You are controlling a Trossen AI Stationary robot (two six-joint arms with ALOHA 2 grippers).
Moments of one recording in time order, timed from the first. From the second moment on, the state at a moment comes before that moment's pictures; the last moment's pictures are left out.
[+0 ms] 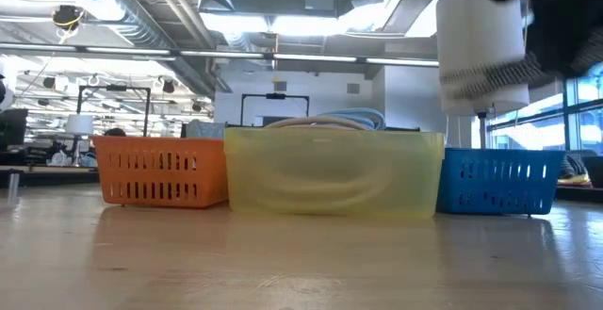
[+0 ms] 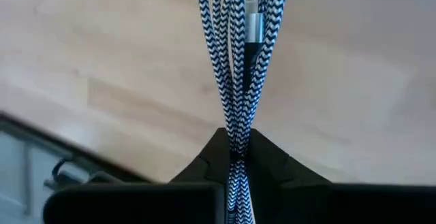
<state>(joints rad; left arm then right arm) 0.47 0.97 1.12 -0.13 -0.35 -0.13 0.66 1.87 1.43 -0.88 0.15 1.95</state>
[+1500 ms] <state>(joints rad) 0.47 0.97 1.12 -0.18 -0.21 -0.17 0.35 1.47 1.17 -1.02 0.34 1.64</state>
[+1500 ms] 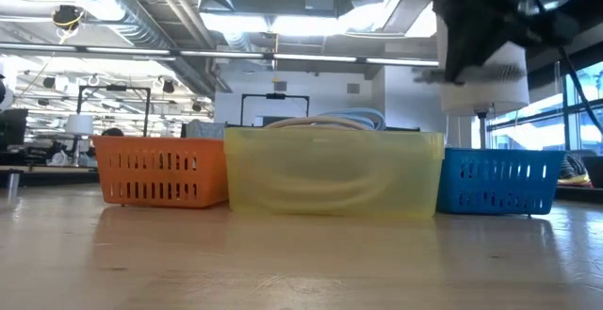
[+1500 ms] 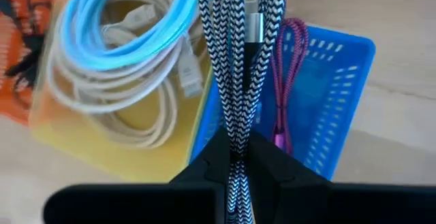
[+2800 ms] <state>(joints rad) 0.47 0.97 1.12 -0.18 -0.22 -0.17 0.21 1.47 0.78 -0.55 0.35 1.56</state>
